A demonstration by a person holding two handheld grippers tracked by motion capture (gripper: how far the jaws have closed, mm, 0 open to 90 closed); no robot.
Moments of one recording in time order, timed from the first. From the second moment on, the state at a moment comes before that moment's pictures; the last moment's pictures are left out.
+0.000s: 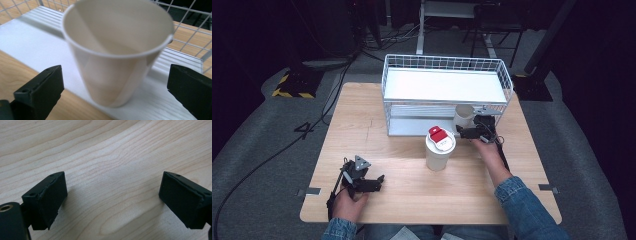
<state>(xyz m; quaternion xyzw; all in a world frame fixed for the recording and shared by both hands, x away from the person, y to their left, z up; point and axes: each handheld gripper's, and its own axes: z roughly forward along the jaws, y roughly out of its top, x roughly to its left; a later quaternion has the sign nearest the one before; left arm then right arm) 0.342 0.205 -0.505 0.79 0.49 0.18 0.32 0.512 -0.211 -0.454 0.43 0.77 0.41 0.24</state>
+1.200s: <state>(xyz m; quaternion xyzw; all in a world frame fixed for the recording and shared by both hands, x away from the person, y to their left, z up) 0.348 0.201 -0.505 0.79 0.48 0.18 0.32 0.411 -0.282 -0.412 0.38 0.81 0.42 0.16</state>
